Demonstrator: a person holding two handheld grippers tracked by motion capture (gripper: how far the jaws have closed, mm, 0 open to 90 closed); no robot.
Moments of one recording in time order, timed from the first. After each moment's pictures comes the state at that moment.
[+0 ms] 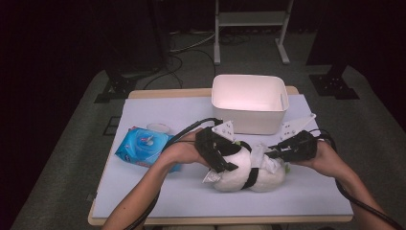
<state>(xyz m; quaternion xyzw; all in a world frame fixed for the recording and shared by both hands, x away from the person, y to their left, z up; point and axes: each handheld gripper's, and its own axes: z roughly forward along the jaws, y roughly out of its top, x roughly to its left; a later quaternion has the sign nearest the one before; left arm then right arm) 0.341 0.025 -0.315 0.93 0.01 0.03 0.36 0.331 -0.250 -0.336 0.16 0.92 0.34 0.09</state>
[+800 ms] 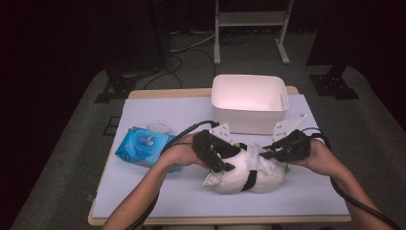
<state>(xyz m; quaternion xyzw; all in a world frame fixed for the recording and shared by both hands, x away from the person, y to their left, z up) 0.344 0.031 -0.329 0.93 0.03 0.02 0.35 0.331 -0.228 -0.330 0.13 0.93 0.32 0.09</state>
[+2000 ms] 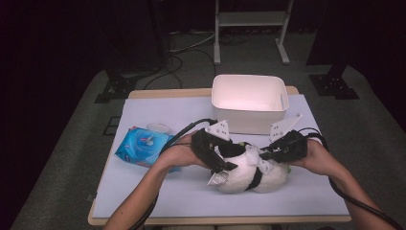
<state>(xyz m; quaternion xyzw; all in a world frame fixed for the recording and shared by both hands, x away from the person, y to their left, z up) 0.335 0.035 -0.316 0.92 0.03 0.03 0.39 0.332 -0.225 -0.333 0.13 0.94 0.32 0.07</state>
